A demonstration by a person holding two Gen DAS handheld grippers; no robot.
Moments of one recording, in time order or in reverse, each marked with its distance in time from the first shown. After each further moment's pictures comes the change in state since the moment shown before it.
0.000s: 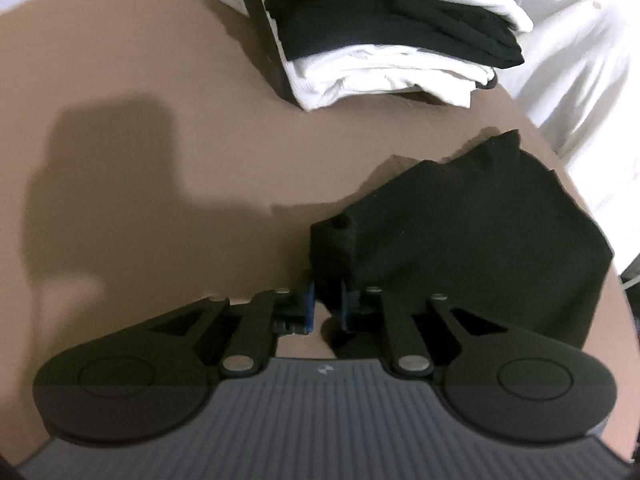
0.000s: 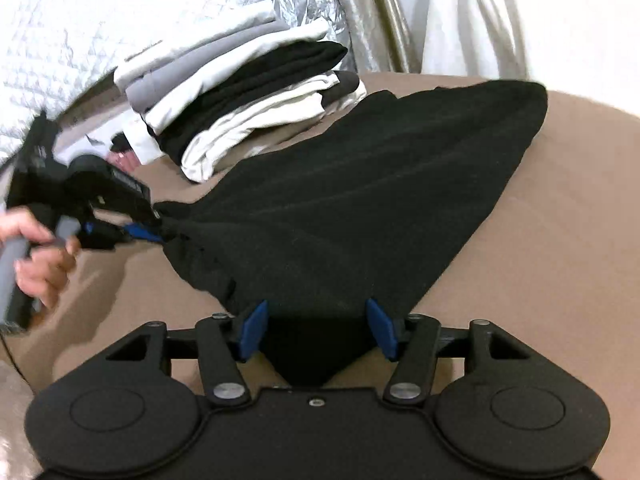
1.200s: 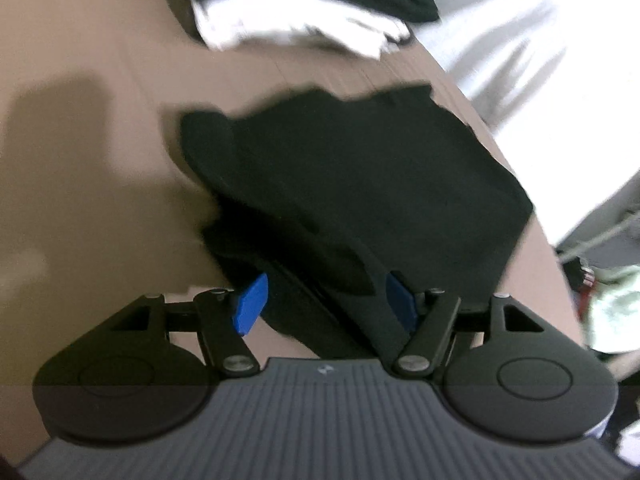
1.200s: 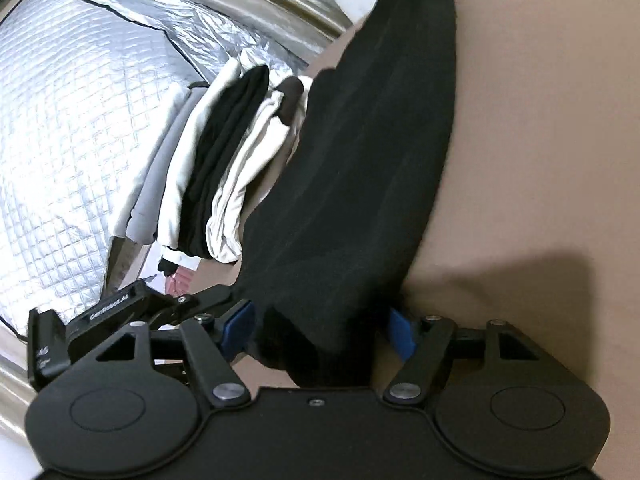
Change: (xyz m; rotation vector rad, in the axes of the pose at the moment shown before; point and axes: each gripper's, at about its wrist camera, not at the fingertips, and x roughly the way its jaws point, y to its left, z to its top) left arm -0.020 -0.041 -0.047 0.010 0.033 -0.134; right arm 0.035 -0.070 -0.010 0.648 -0.014 0.332
